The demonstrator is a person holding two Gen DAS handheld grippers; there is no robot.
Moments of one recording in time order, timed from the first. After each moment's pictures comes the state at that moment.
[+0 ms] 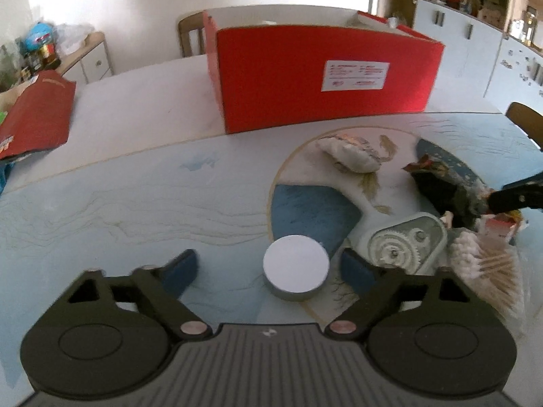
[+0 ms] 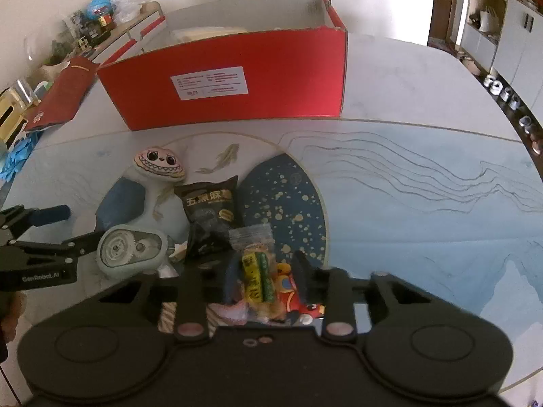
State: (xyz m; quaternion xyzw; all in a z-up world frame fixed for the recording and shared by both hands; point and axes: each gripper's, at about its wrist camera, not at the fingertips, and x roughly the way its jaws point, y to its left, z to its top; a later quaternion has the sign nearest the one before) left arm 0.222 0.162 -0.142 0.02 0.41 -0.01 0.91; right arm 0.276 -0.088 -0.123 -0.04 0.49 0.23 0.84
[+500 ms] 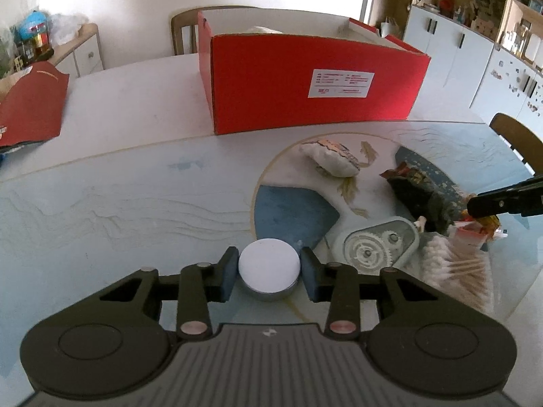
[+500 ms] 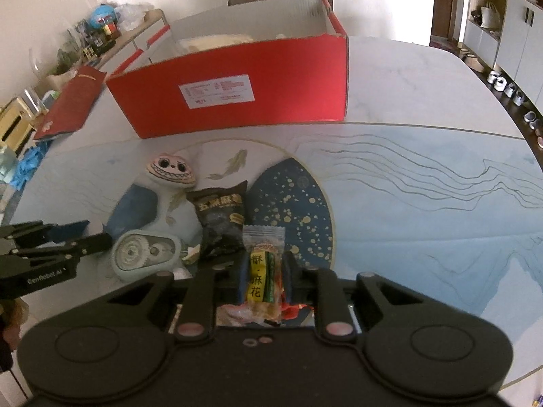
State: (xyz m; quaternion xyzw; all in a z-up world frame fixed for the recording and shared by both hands) left arm 0.214 0.164 -0.129 -0.02 0.42 -0.03 0.91; right arm 0.271 -0.092 -0.112 -0.01 0.48 0.24 0.84
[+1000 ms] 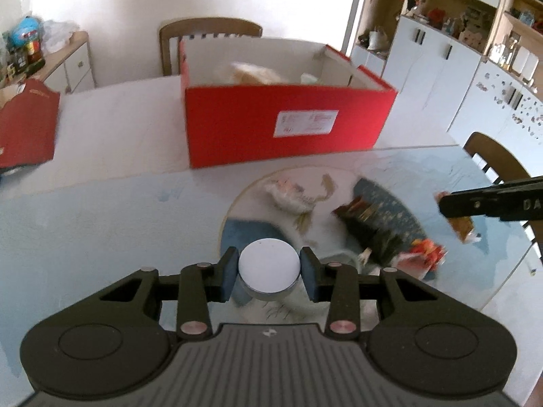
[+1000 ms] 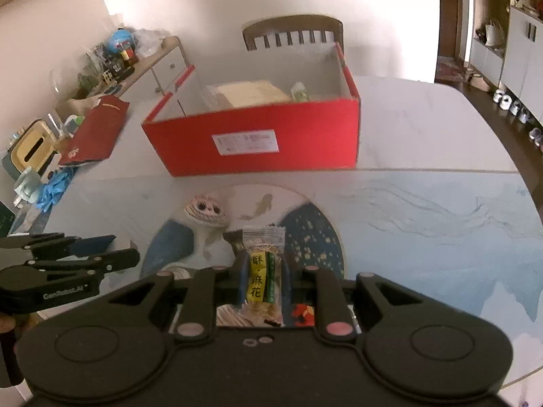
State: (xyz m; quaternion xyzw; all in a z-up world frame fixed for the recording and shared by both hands) left arm 0.213 0.145 -0.075 -0.03 0.41 -0.06 0.91; right arm 0.265 -0.087 -0.059 0.00 0.44 0.26 0.86
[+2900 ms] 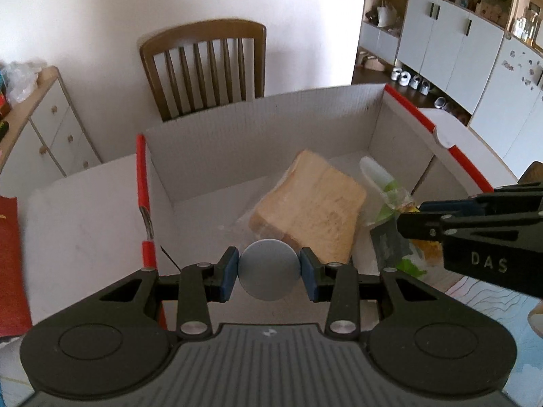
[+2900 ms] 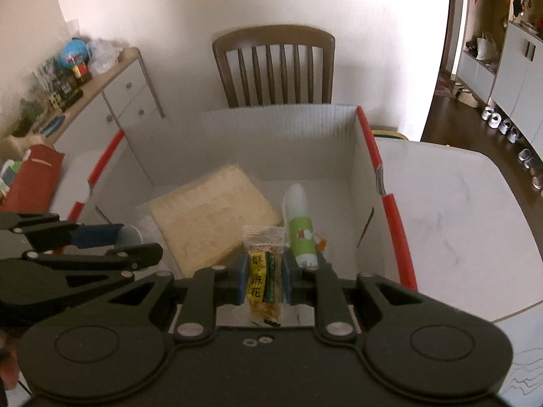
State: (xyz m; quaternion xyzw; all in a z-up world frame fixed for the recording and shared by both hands) left arm 0.455 0.148 -0.061 0.03 0.45 -0.05 0.89; right arm 0.455 0.009 -0.076 -0.03 0.44 0.21 0.87
